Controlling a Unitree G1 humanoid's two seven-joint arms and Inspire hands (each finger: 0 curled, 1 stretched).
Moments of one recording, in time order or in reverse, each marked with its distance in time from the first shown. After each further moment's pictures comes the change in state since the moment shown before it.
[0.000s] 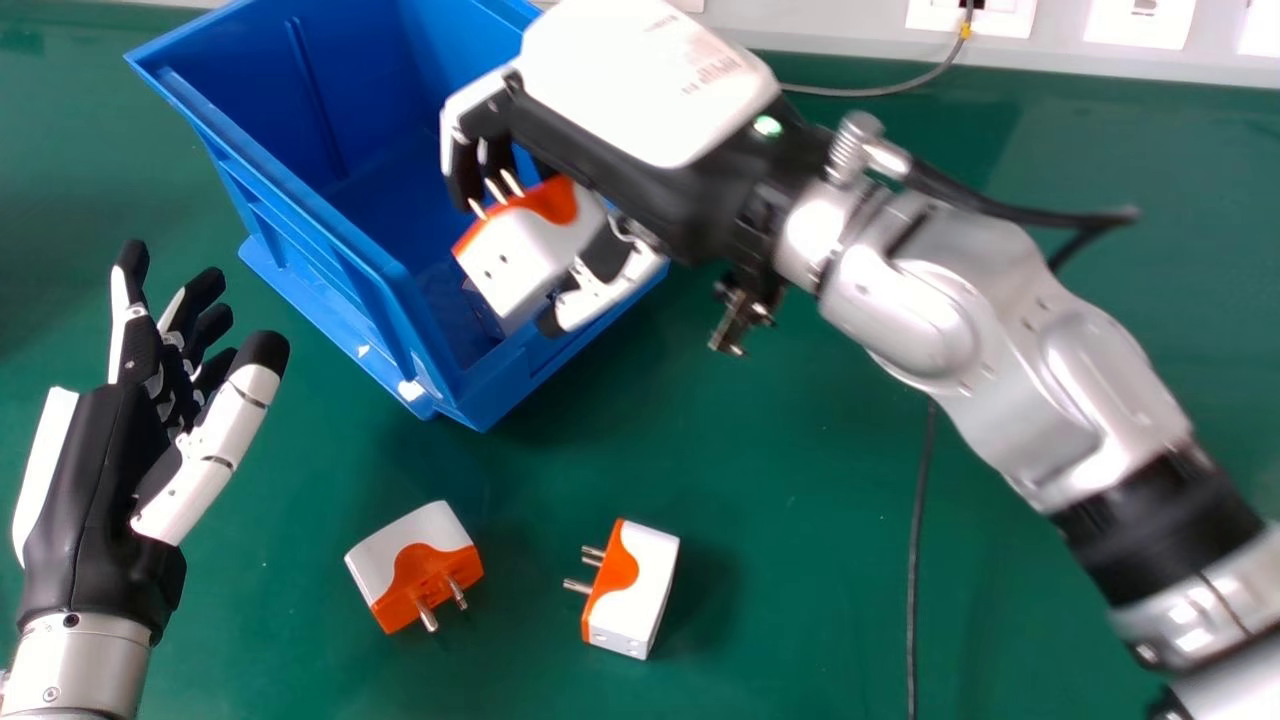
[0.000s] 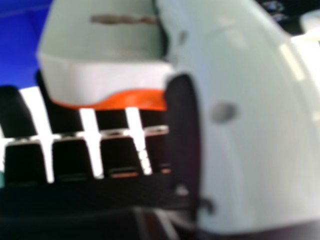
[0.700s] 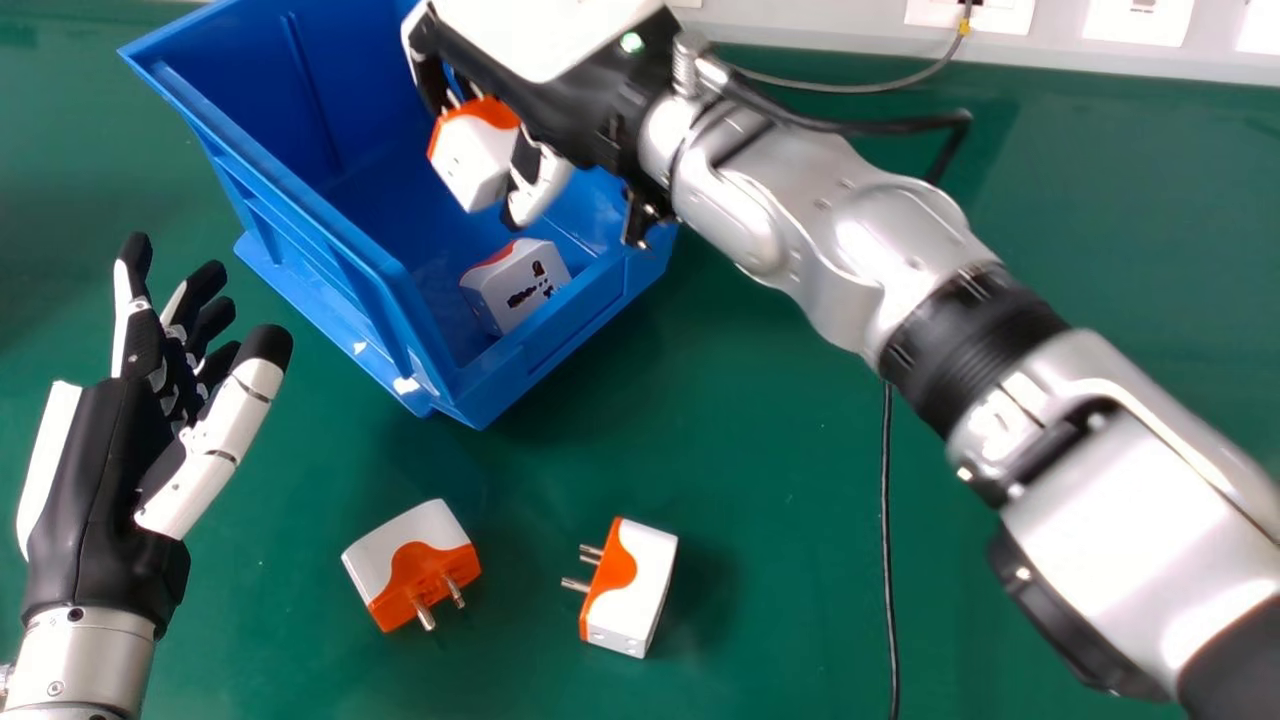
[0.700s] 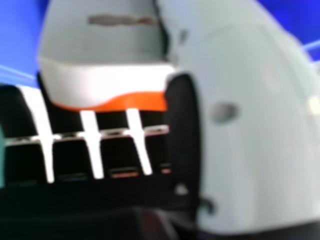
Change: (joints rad) left arm -0.007 -0.003 -0.004 0.000 -0.001 0.001 0.002; right arm -0.442 0.236 0.173 0.776 -0.200 0.123 -0.363
